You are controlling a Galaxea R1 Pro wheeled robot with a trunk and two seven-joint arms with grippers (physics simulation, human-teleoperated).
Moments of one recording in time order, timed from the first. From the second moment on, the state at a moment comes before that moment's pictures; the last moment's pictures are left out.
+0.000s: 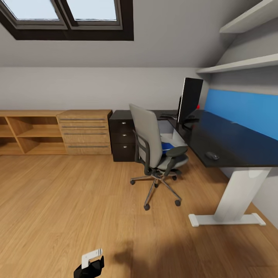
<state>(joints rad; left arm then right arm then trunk) -0.25 -0.07 -0.04 -0.53 0.25 -0.11 0.19 -0.22 0.06 0.00 0.02 0.06 -0.62 -0.08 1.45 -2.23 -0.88</state>
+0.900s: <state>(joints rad) -0.41 -0.06 -0.04 -0.58 0.26 0.16 0.21 -0.57 0.13 0.00 -0.40 0.02 -0.28 -0.12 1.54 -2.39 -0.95</state>
